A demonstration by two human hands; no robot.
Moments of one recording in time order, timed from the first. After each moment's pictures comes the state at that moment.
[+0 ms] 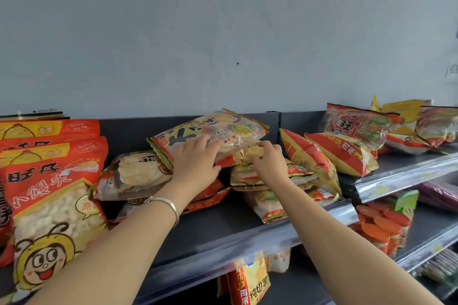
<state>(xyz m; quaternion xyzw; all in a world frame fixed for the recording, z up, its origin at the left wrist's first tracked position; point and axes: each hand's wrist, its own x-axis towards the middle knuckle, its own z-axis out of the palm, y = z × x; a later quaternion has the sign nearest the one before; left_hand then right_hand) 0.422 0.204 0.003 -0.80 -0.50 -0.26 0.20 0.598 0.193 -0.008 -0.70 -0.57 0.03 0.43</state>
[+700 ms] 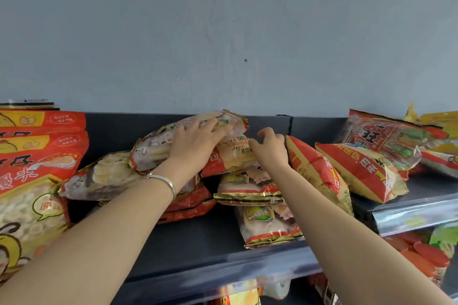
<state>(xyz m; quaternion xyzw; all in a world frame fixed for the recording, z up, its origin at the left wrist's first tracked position) 0.462 0.240 0.030 -0.76 -0.51 -0.23 0.32 0.643 0.264 0.016 -0.66 -0.59 0.07 0.46</state>
